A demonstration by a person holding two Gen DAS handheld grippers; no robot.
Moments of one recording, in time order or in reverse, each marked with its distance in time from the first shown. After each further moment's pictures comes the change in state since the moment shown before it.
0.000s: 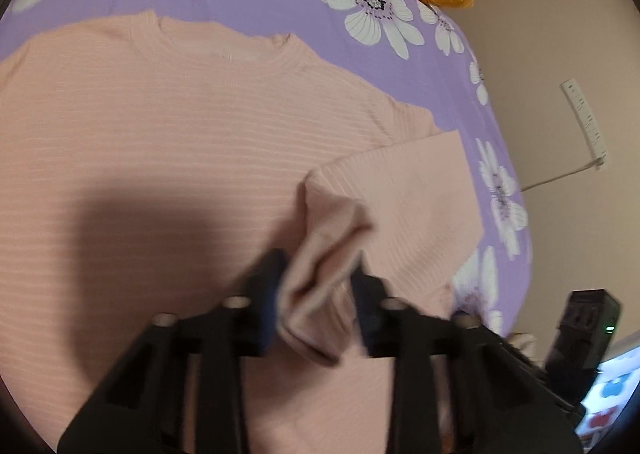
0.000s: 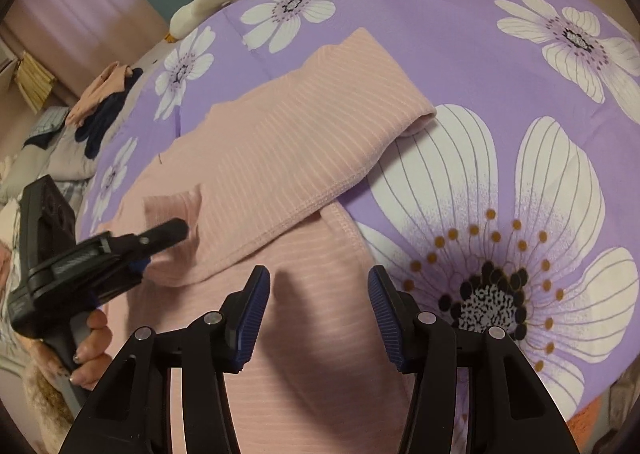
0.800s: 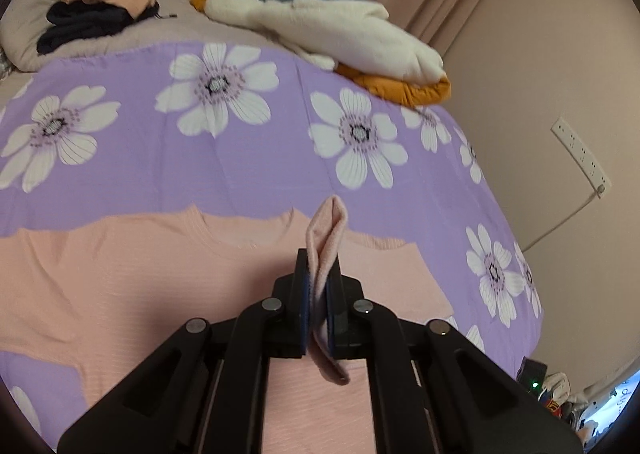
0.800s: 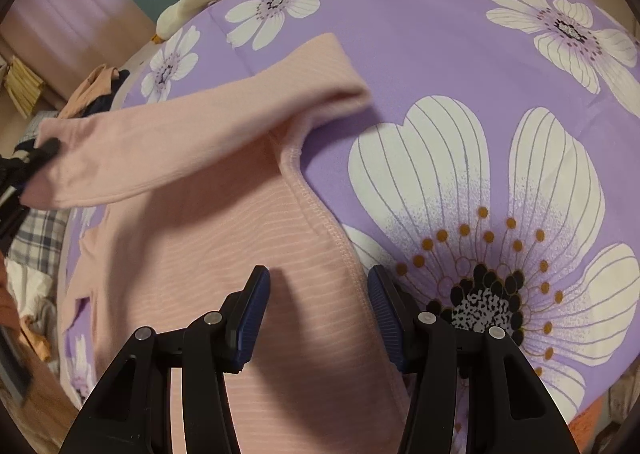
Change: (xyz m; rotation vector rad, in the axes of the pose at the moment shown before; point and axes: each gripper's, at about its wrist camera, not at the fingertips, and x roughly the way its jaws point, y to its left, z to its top) left arm -0.113 -0.020 0.058 0.083 -0.326 0.075; right arm 0.005 -0.007 -0.001 0.020 0.010 -0.032
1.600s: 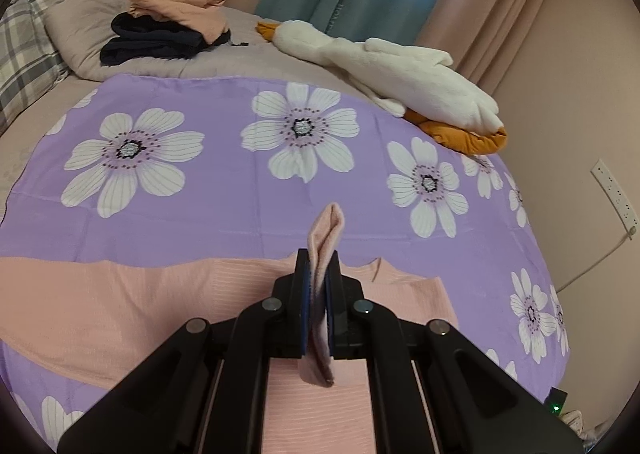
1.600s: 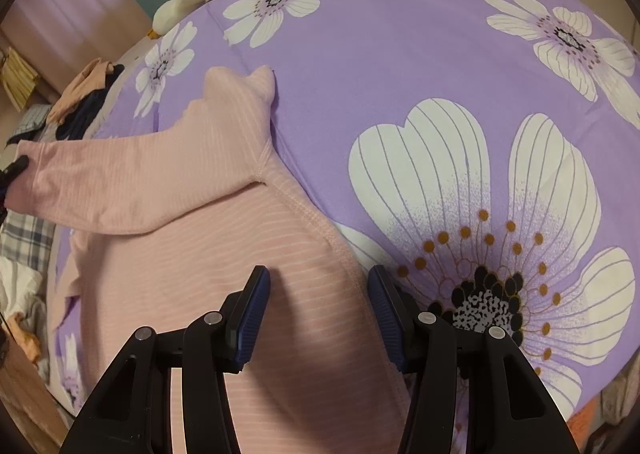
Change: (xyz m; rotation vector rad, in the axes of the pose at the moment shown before) left arm -0.039 0.071 0.030 -0.075 -0.091 0.161; right arm 0.003 0.006 0.000 -0.016 -0.003 -0.037
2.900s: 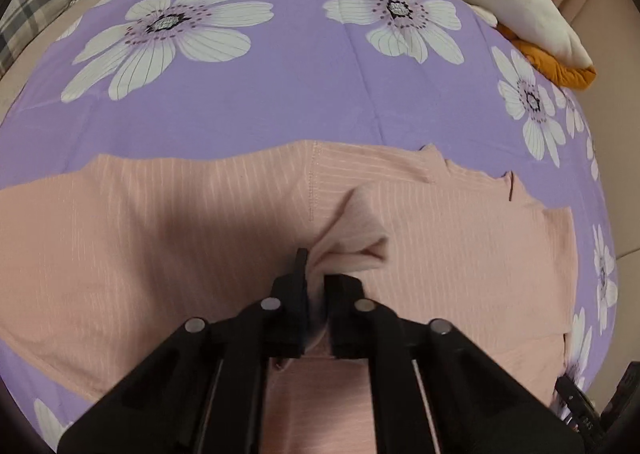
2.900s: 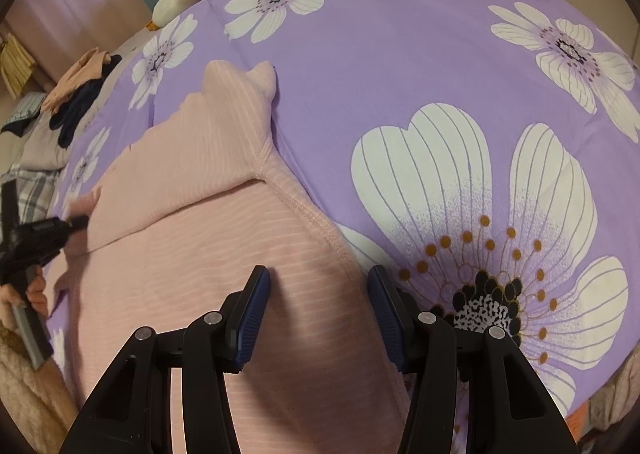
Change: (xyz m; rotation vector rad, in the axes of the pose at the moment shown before) left arm 0.094 0.080 -0.058 -0.062 0.276 0.169; right arm 0.001 0.006 -0.002 -0.030 -0.005 -0.047
